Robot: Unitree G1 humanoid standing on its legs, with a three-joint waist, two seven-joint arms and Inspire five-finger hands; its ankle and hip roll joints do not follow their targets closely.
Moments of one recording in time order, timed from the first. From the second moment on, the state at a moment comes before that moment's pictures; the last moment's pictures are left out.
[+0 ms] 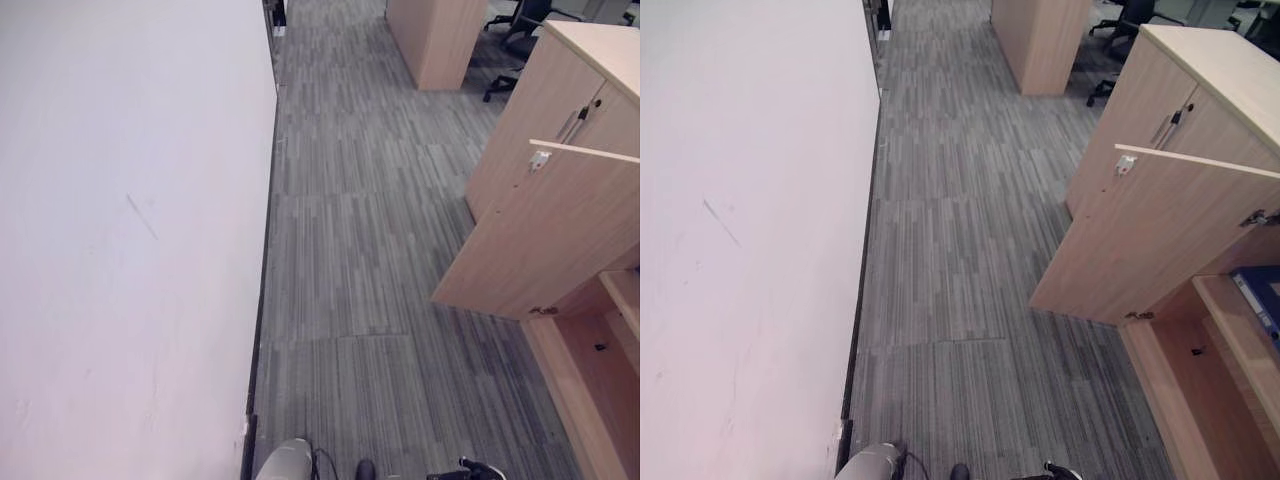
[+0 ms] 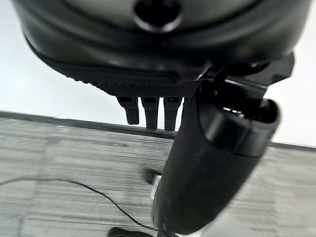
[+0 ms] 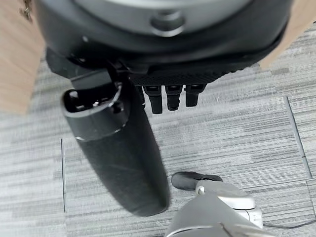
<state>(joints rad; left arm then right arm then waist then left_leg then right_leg) 0.04 0.24 -0.12 1.34 -0.31 -0.07 0.05 -0.07 -0.26 0.18 1.35 0.33 0.01 -0.03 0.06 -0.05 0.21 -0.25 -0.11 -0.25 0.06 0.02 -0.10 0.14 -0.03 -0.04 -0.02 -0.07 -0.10</state>
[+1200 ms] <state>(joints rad) 0.05 0.21 -0.01 1.40 -0.29 -0.06 0.06 -0.03 -0.28 0.16 1.17 0.40 -0.02 -0.04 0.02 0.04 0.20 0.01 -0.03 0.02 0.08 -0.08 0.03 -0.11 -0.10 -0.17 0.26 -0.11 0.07</state>
